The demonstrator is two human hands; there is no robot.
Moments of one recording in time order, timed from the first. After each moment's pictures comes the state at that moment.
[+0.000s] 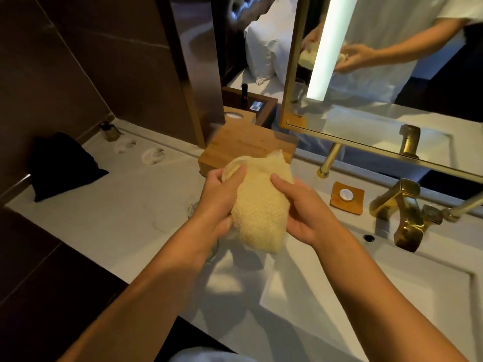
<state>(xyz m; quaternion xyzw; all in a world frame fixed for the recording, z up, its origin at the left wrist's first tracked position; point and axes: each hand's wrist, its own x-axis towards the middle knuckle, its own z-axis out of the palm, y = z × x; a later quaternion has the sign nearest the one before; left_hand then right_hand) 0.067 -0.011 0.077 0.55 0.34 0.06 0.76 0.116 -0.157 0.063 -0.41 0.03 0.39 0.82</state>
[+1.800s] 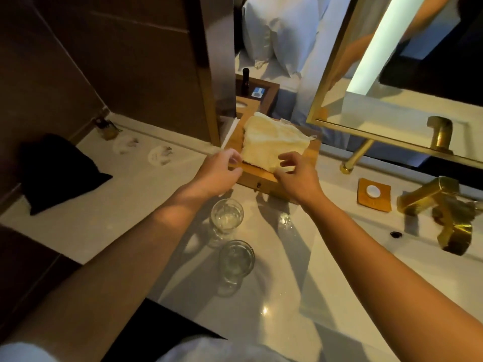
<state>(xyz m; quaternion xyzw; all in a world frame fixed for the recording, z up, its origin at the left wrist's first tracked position) 0.137 0.139 0.030 0.91 0.13 -0.04 0.39 0.179 -0.050 0.024 -0.87 -0.04 0.12 0.47</state>
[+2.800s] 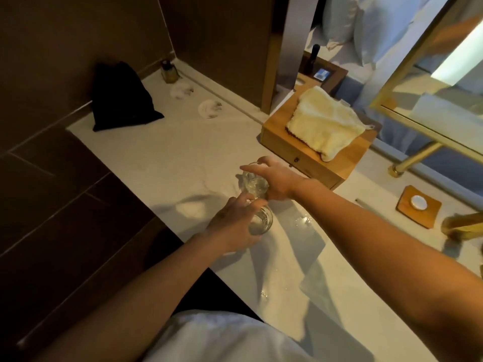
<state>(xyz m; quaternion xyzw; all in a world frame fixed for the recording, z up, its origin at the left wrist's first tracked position) -0.032 0.082 -0.059 0.96 0.12 -0.10 0.25 0.146 0.010 -0.038 -0.82 -0.50 0.27 0.06</state>
